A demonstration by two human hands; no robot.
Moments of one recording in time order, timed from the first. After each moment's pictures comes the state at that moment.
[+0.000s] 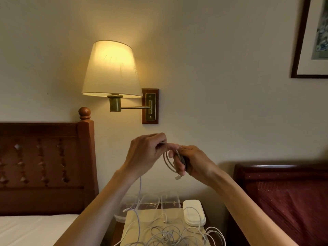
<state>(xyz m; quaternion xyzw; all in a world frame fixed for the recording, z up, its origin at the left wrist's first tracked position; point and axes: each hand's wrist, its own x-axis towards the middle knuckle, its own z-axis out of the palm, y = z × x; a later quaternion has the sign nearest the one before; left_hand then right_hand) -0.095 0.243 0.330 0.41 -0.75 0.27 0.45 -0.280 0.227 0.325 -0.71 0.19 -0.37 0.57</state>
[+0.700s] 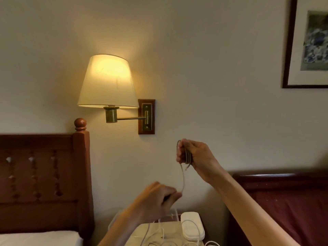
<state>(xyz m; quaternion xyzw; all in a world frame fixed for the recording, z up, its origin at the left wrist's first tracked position) -0.121 0.245 0.257 0.44 -0.84 0.01 0.33 -0.290 0.207 0.351 -0.66 0.23 -0.50 0.51</state>
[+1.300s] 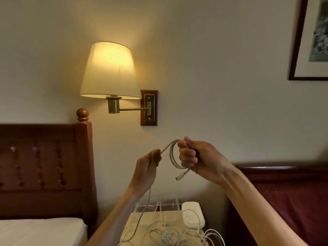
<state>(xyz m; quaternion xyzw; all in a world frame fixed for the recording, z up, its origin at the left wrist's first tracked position) -0.104 0.223 0.268 0.36 -0.70 -0.05 0.62 -0.291 0.233 0.347 -0.56 0.14 -0.38 0.73</state>
